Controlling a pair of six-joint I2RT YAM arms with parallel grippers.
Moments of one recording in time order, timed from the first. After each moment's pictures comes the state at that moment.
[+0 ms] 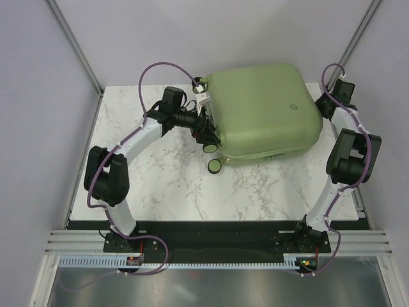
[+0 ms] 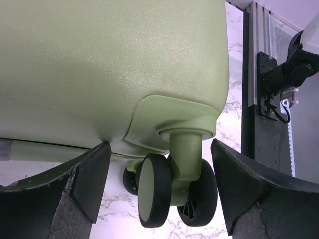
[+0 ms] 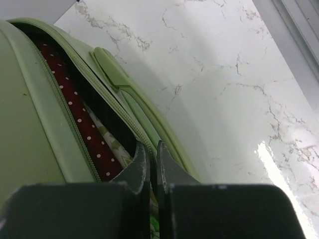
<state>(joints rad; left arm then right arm) -0.43 1.77 1.41 -0.28 1.00 0.19 -0.31 2.01 1.55 -0.22 -0.14 0.41</state>
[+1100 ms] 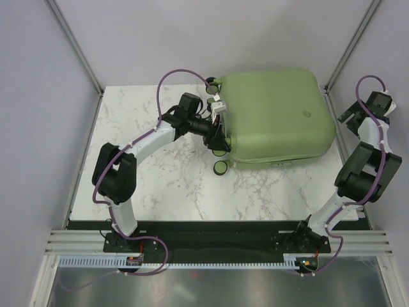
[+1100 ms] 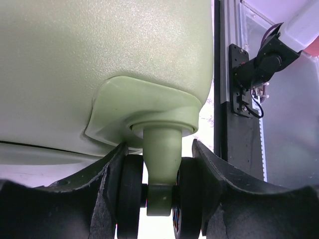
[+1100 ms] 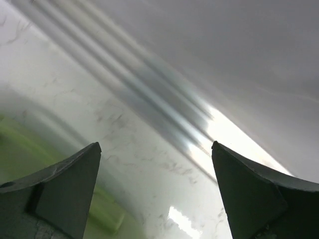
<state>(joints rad) -0.55 1.84 1.44 -0.30 1.01 0.13 -0.55 1.83 1.45 -0.40 0.14 0.34</state>
